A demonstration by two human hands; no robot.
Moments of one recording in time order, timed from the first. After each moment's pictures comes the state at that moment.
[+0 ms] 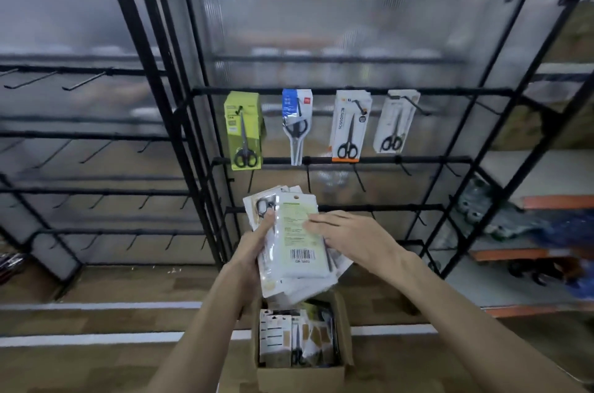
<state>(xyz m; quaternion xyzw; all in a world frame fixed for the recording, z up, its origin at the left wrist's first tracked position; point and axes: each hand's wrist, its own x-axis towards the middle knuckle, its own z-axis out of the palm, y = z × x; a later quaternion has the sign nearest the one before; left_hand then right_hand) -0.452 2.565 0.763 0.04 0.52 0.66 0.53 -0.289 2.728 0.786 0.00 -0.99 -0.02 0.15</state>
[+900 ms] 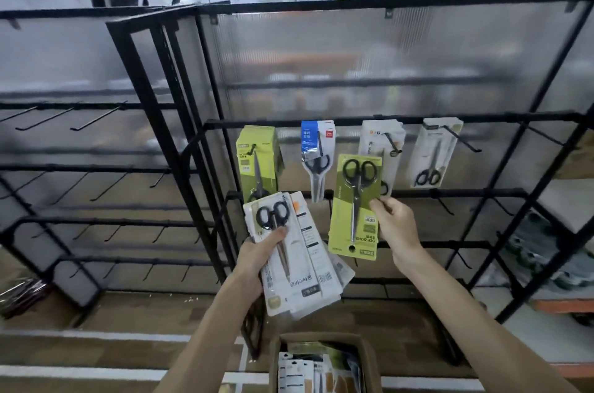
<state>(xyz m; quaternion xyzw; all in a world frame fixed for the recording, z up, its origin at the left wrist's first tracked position) -0.549 2.642 0.776 0.01 0.63 0.67 0.40 -0.384 2.827 0.808 -0.38 -0.65 0.57 0.33</state>
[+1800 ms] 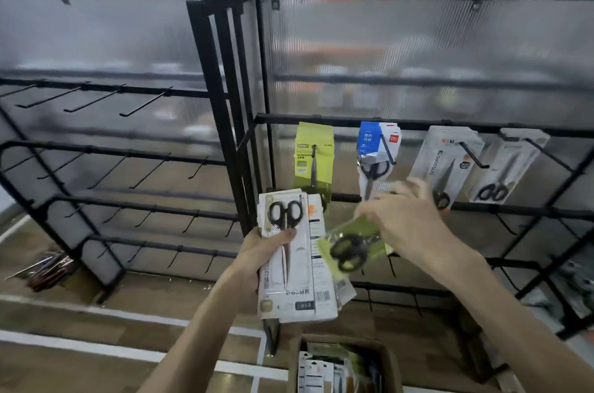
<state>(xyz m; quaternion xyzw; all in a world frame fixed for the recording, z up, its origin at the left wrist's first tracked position) -0.660 2.580 0.770 0.09 0.62 0.66 0.41 -0.475 2.741 0.893 -0.21 -0.98 -0.02 0.06</state>
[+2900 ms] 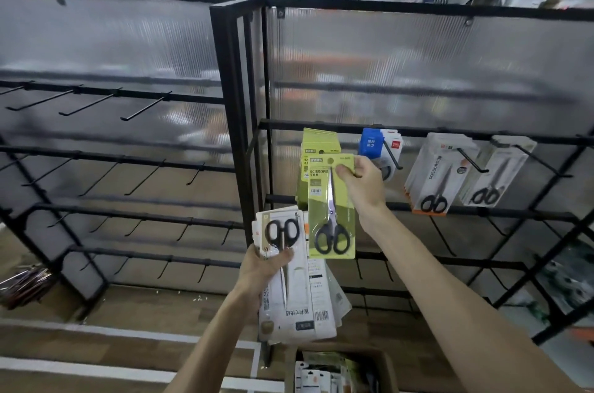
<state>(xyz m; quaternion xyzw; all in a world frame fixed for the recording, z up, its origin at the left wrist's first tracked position) -0.658 2.554 0.761 0.11 0.68 0.63 0.35 -0.589 2.747 0.858 -0.33 -0.69 0.53 0.36</state>
